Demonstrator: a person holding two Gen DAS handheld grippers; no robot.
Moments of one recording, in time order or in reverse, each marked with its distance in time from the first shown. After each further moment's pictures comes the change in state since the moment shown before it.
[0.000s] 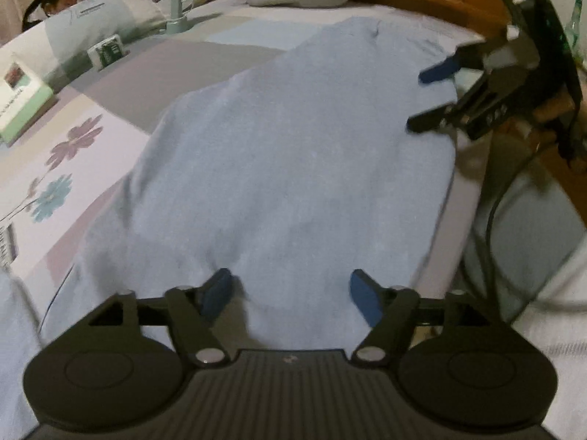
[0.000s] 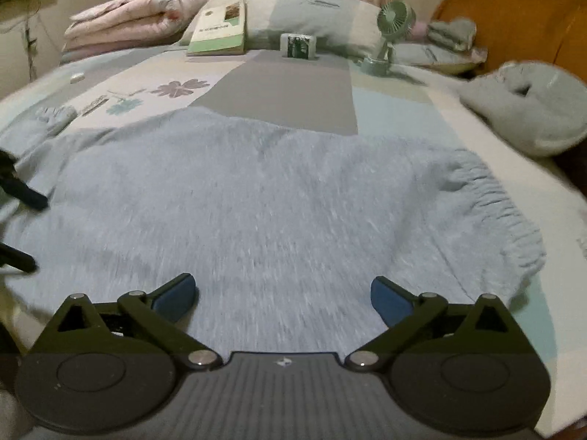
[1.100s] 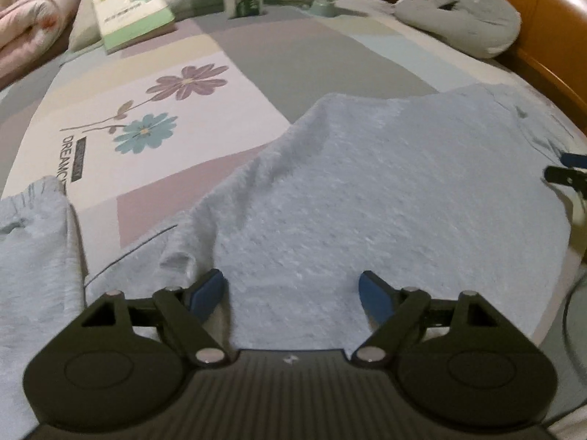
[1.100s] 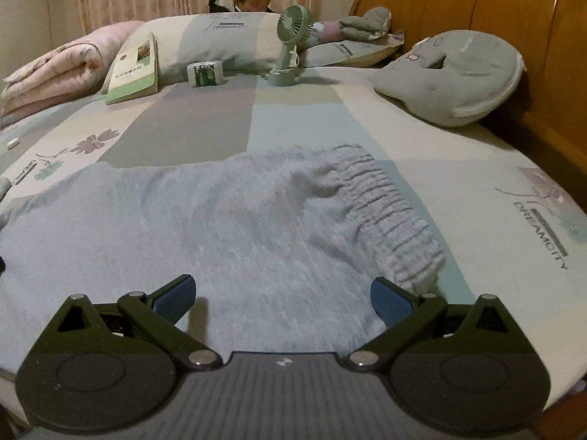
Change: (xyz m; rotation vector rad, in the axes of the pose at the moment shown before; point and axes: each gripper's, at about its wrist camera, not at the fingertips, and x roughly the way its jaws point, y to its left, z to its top) left arm 0.019 0.077 0.025 -0.422 0.026 0.161; right arm -0.001 -0.078 0.004 0.224 -0.078 -0.108
